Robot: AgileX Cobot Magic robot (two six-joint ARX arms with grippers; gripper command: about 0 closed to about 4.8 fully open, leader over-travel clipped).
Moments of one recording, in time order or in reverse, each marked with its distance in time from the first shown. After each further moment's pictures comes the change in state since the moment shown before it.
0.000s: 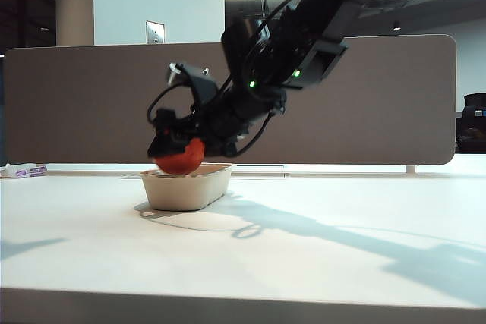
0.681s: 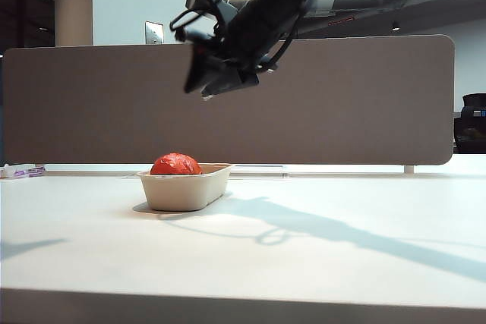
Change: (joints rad) left arm 0.000 0.000 0.000 0.000 0.000 0.000; right arm -0.008 -0.311 0.005 -0.447 0.039 -0.003
